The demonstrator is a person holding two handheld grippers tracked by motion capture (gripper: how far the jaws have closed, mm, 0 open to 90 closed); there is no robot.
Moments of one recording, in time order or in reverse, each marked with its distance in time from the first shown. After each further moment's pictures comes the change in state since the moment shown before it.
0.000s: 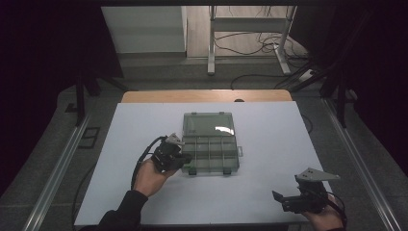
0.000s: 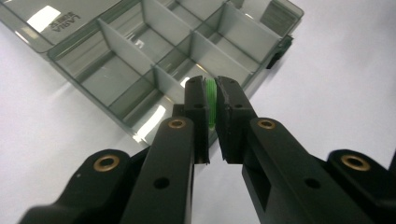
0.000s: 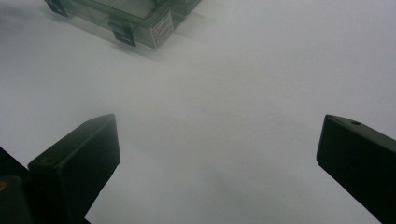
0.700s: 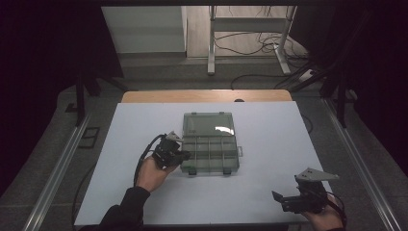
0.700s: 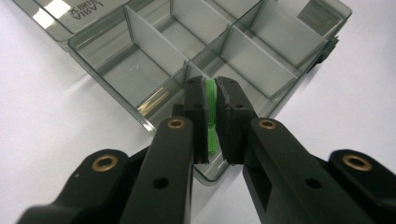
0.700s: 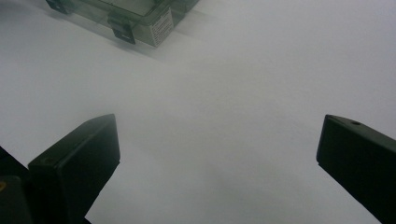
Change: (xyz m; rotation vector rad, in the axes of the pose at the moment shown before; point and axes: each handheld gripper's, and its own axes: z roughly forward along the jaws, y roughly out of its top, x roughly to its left) left arm 0.019 -0.004 0.022 0.010 0.021 -0.047; right arm 0.000 0.000 0.001 0.006 -0.002 -0.003
